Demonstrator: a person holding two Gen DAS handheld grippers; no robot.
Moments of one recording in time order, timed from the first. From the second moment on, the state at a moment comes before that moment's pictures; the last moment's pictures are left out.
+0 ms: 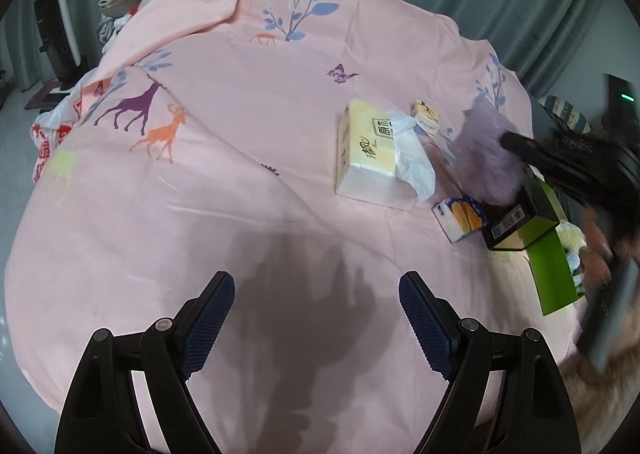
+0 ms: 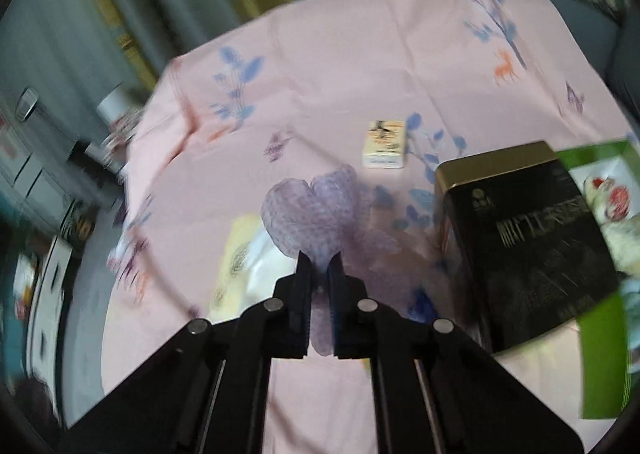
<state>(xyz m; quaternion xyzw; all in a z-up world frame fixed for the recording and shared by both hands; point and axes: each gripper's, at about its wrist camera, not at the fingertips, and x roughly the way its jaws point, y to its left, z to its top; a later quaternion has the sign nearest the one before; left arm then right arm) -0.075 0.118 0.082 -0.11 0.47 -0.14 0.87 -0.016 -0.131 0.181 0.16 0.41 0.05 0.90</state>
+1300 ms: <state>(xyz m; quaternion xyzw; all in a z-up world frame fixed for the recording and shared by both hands) -0.083 0.040 0.026 -0.13 0.52 -0.25 0.80 -0.064 -0.098 0.074 0.26 0.52 0.13 0.81</state>
